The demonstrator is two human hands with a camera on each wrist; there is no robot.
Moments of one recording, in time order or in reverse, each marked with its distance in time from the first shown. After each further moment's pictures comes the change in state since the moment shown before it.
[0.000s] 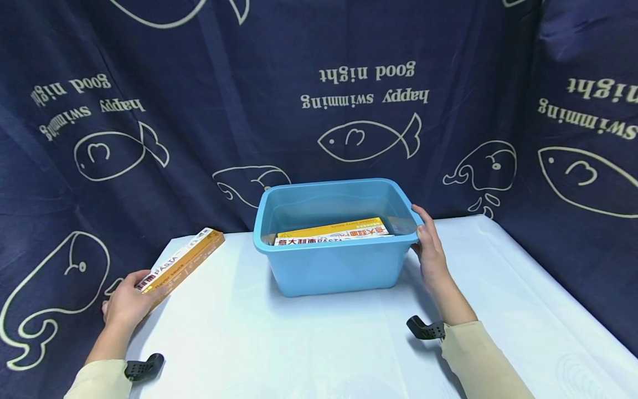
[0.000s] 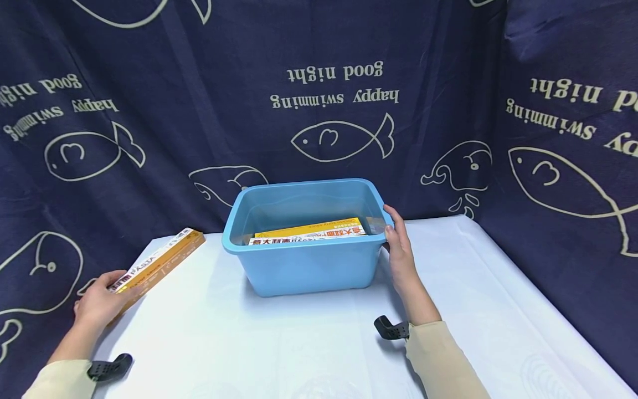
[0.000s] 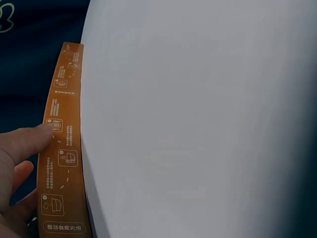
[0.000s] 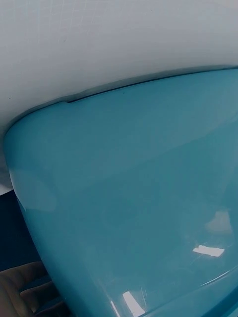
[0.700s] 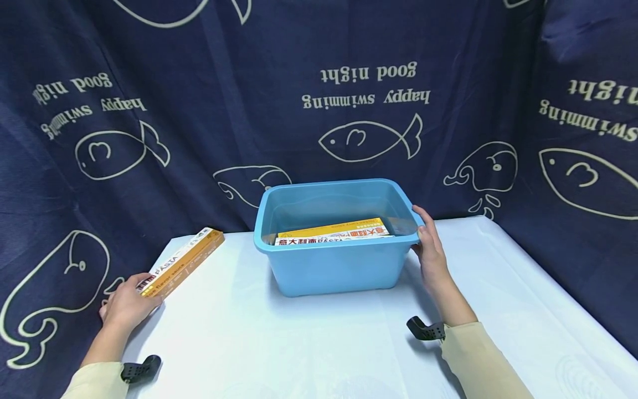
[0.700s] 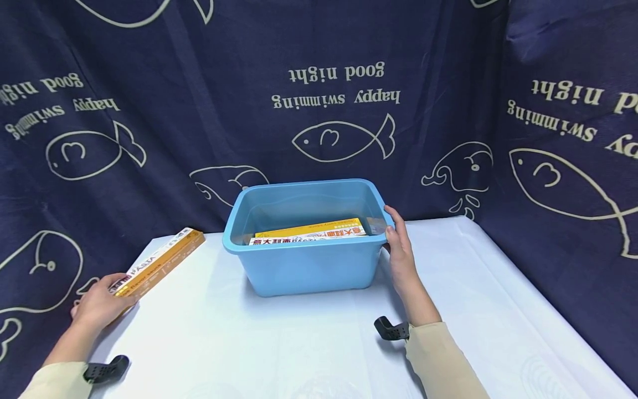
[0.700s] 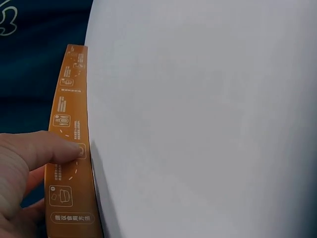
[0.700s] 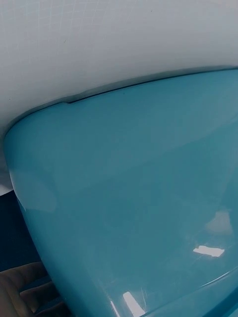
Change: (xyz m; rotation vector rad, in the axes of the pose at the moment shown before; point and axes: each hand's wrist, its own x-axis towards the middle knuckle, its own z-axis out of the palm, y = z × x) left_hand -0.004 -0.002 -0.003 0.090 -0.068 0.007; right_hand -0.001 0.000 0.000 0.021 -0.005 -0.012
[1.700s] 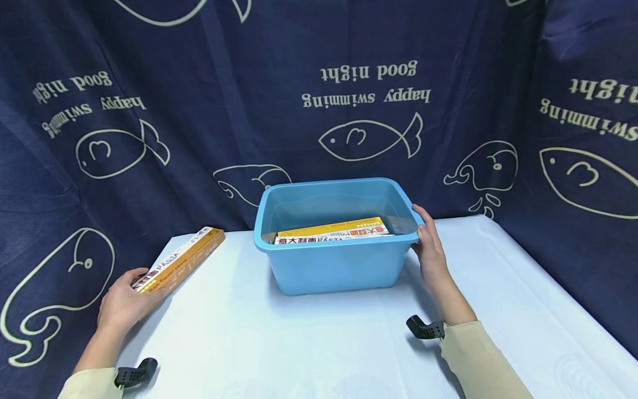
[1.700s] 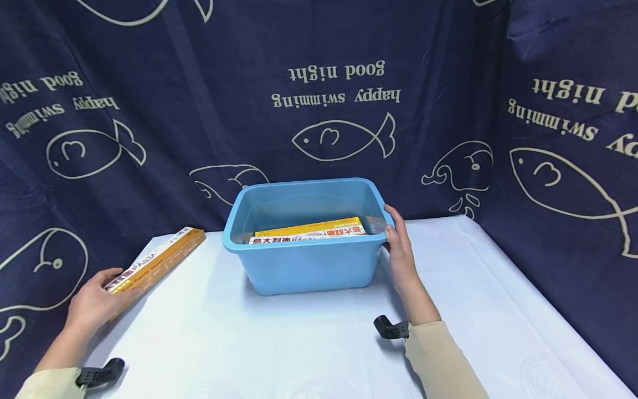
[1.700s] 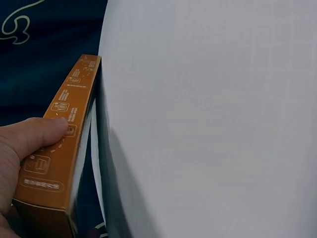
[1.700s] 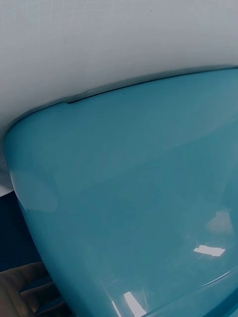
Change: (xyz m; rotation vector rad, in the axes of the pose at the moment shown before) left_hand -0.009 0.008 -0.013 -0.041 0.043 -0.002; right_hand 0.001 0.001 0.000 0.016 0.004 0.010
